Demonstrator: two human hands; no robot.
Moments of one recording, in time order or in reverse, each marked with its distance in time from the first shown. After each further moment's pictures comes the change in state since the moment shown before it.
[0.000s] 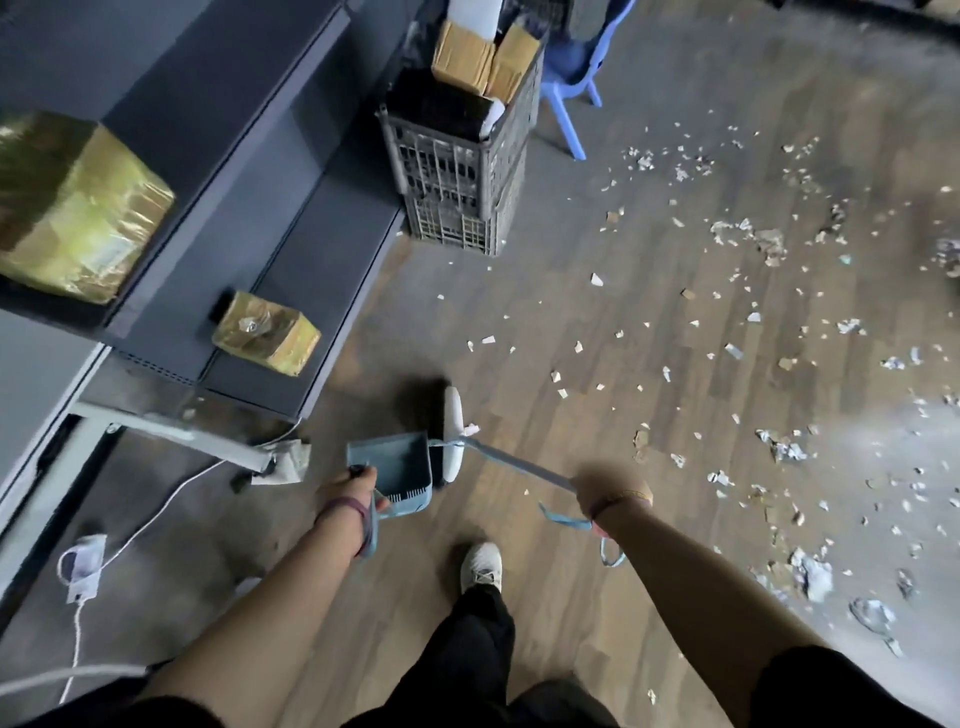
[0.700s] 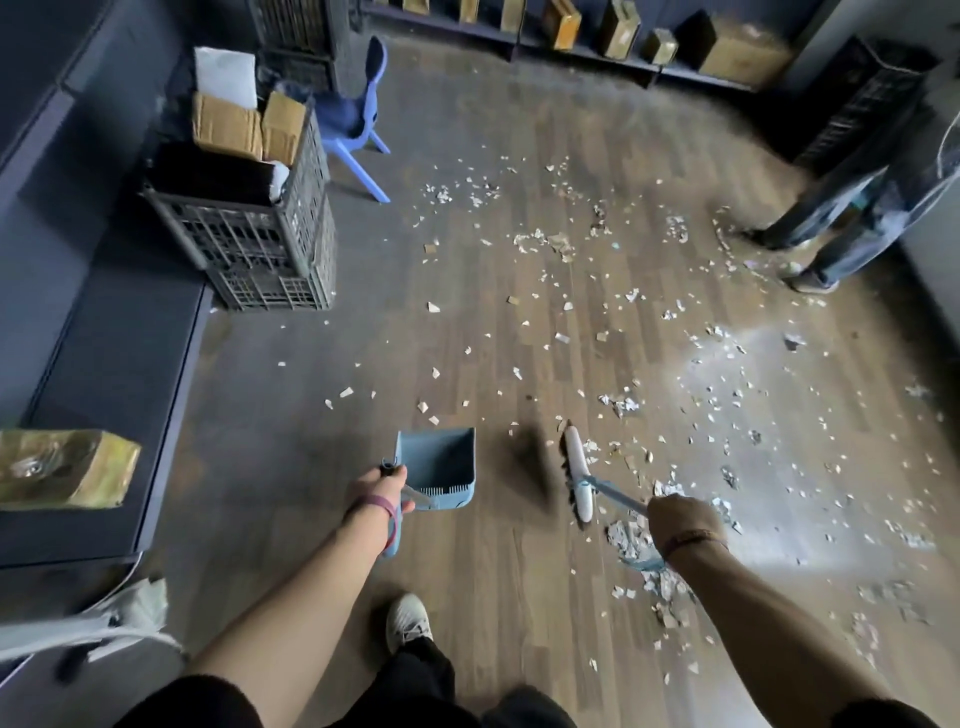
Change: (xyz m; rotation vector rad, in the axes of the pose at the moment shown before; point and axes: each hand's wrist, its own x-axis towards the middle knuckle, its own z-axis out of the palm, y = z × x) left_hand -0.068 0.000 0.167 0.282 -0.420 0.124; right_hand -0.123 0.181 0.019 -0.087 -0.006 0.535
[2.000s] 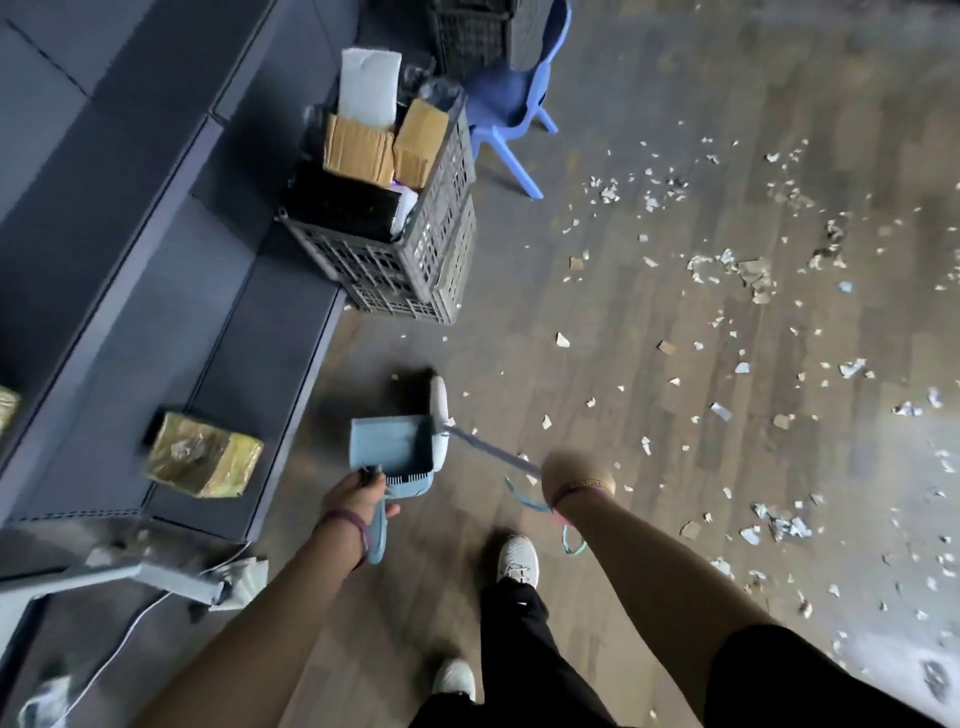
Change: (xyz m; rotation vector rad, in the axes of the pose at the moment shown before) left_hand 0.154 0.214 0.010 -0.097 0.338 -0.050; right_hand 0.275 -0.221 -0.267 0.231 -0.086 -0.564
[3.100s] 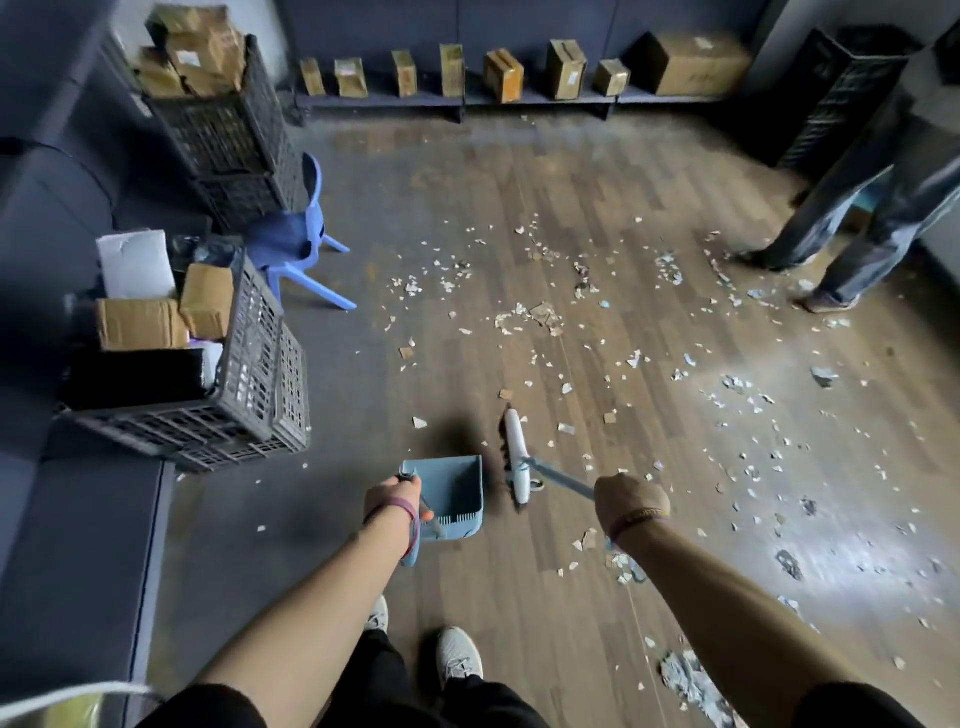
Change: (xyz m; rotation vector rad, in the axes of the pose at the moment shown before) left_hand -0.070 0.058 0.210 0.324 -0.322 0.156; right_hand -0.119 0.193 -0.031 0.018 0.192 0.477
